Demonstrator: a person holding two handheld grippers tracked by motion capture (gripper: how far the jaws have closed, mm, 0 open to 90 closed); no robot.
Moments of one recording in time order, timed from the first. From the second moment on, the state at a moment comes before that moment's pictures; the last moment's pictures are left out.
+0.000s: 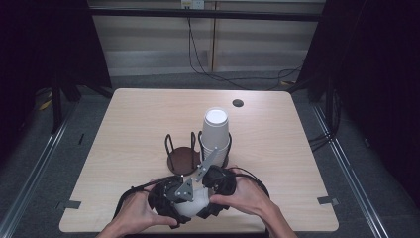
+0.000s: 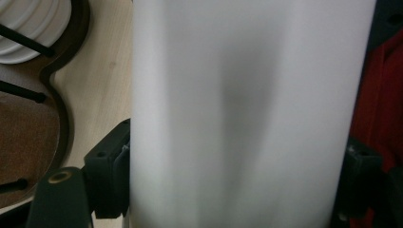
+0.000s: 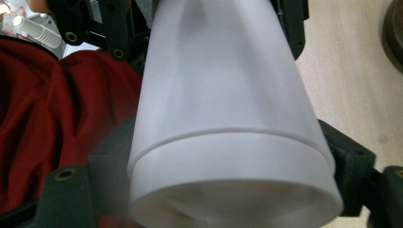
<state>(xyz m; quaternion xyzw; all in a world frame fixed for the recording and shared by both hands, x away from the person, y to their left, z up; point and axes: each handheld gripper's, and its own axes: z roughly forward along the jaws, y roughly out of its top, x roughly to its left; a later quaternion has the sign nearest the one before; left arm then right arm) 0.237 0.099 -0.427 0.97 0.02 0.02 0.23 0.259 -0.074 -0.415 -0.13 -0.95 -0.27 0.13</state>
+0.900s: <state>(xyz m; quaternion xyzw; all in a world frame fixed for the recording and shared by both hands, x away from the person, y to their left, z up) 0.241 0.108 -0.426 0.96 0.02 0.02 0.28 0.259 -0.076 -0.409 -0.14 -0.94 -0.27 0.12</state>
